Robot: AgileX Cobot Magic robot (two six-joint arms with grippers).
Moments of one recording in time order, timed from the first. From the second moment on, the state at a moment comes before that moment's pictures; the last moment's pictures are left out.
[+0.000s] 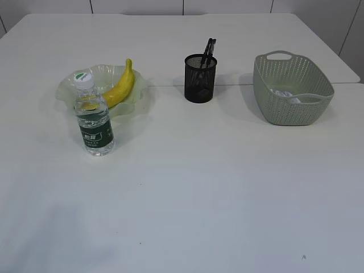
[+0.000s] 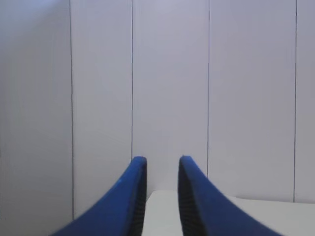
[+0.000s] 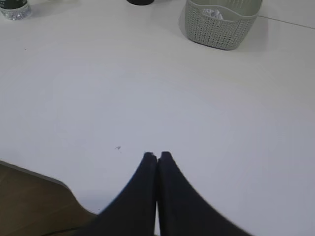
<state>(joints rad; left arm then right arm) -0.10 0.00 -0.35 -1.62 -0.34 1.70 0.32 -0.02 -0.50 -0.08 1.14 -0.06</state>
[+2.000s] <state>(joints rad) -0.10 0.00 -0.32 -0.77 0.17 0.88 0.32 -0.02 -0.50 -0.08 1.14 -0.06</state>
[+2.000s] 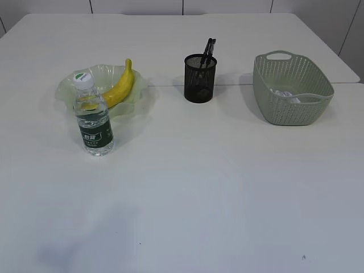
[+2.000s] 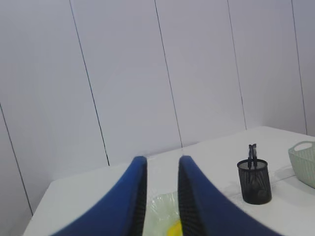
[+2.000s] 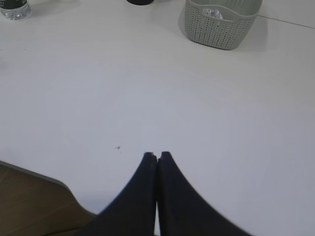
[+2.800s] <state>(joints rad) -0.10 0.00 -0.32 0.16 0.34 -0.14 0.32 -0.02 -0.50 -0.08 1.14 -0.06</state>
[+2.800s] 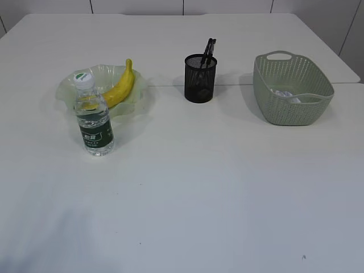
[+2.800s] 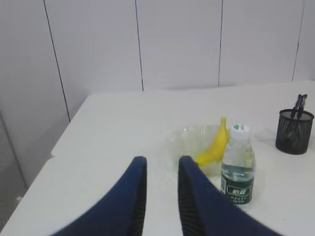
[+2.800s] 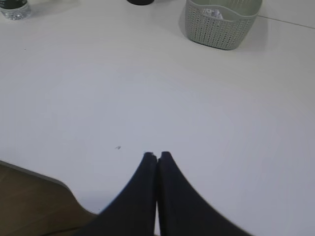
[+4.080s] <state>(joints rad) -0.10 0.00 -0.56 -0.03 1.15 0.09 0.32 -0.02 -0.50 -0.08 1.14 -0.06</state>
